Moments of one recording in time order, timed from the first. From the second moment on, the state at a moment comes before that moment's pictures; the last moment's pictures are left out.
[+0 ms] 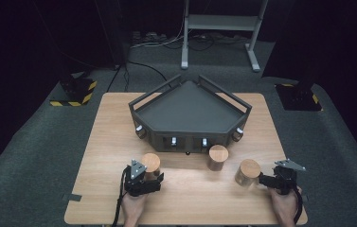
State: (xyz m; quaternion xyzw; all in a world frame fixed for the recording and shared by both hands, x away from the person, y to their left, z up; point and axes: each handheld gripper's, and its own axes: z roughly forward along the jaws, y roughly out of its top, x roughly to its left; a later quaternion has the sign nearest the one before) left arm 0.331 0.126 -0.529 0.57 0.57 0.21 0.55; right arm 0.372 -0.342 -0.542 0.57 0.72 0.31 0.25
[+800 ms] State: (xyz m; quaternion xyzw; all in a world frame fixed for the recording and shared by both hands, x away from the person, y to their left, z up) left arm 0.336 0.116 -0.528 0.57 0.56 0.24 0.54; right arm 0.372 -0.342 -0.542 0.57 0.72 0.31 0.25
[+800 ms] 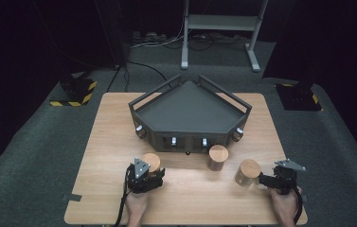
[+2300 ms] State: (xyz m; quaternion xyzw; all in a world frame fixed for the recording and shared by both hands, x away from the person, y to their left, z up) left arm 0.337 0.114 -0.468 0.60 0.54 0.17 0.56; right arm 0.372 -0.342 -0.542 0.57 0.72 0.31 0.25
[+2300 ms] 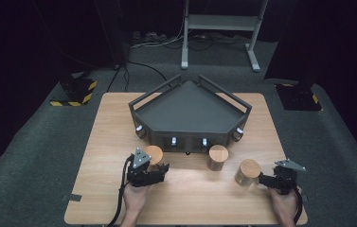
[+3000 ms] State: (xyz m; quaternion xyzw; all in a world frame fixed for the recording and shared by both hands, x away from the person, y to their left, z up) left arm 0.346 0.115 -0.429 0.60 0.54 0.16 0.57; right arm 0.372 -0.342 -0.542 0.57 0.72 0.31 0.25
